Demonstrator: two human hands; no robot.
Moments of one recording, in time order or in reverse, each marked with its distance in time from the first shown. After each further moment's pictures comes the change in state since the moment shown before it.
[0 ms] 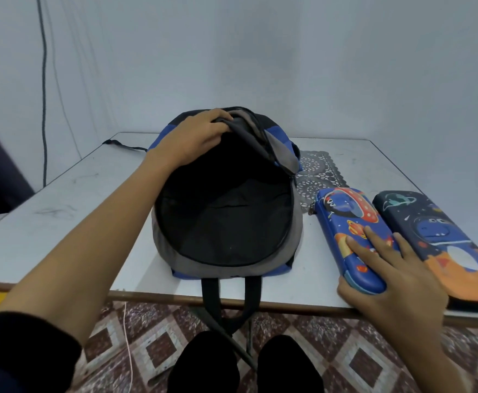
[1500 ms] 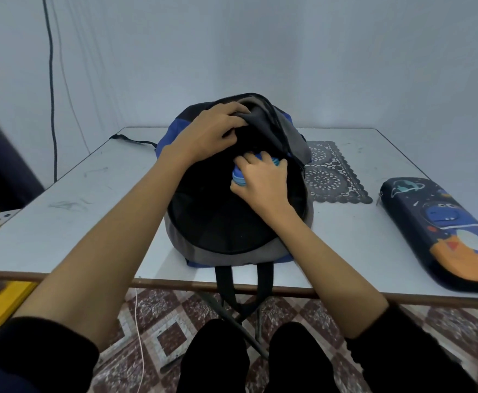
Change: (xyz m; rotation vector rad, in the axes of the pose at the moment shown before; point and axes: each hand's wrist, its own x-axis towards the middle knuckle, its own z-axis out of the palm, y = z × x) left_hand -0.004 0.025 -0.008 -0.055 0.001 0.017; right_hand 0.135 -0.145 0.137 -0.086 -0.111 -0.240
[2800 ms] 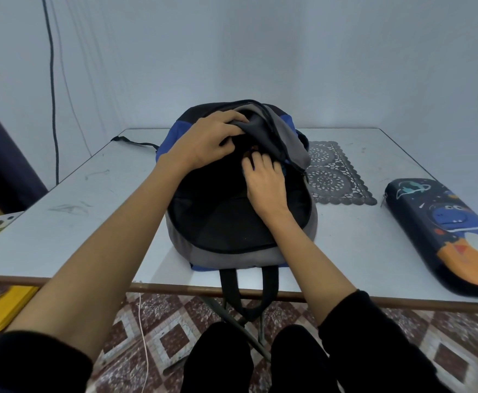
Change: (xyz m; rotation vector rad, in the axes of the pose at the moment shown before) left_hand -0.008 -0.002 0.005 -0.008 0.001 -0.008; right_hand 0.002 0.007 0.029 -0.077 0.078 -0.013
